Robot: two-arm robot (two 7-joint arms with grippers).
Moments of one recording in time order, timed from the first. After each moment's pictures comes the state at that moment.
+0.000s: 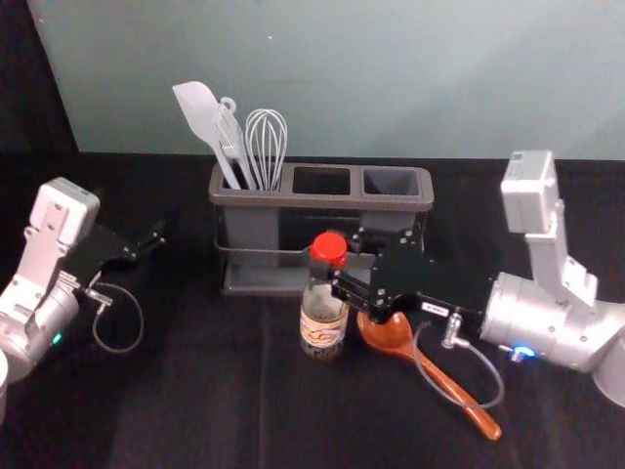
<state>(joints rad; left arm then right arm) -0.20 0.60 0.45 -1.41 -0.25 -0.12 0.03 0.27 0.59 -0.53 -1.68 0.53 0.00 0.64</state>
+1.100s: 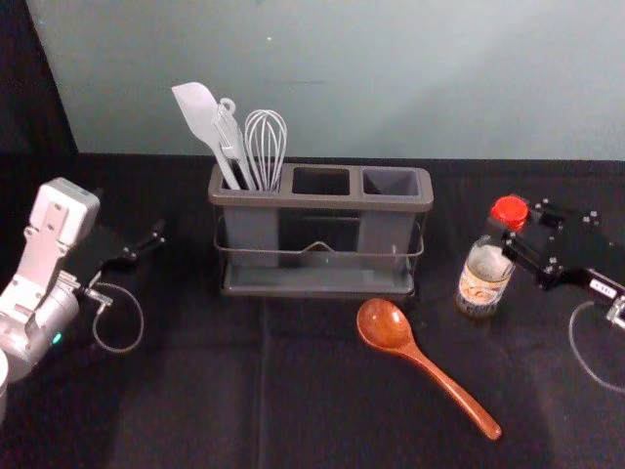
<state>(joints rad) -0.20 0.60 0.45 -1.41 -0.25 -0.12 0.03 0.04 0.76 -0.21 -1.69 0.60 -0.11 0.57</state>
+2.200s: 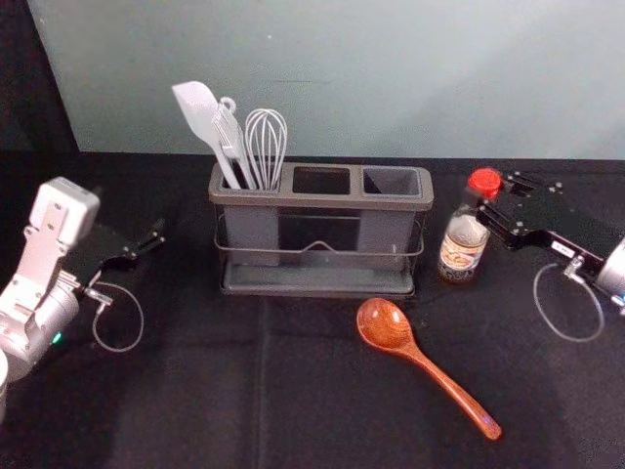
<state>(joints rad) -0.20 0.60 0.45 -1.41 -0.25 -0.12 0.03 0.31 0.59 -0.30 -1.35 0.52 -0.16 0.67</state>
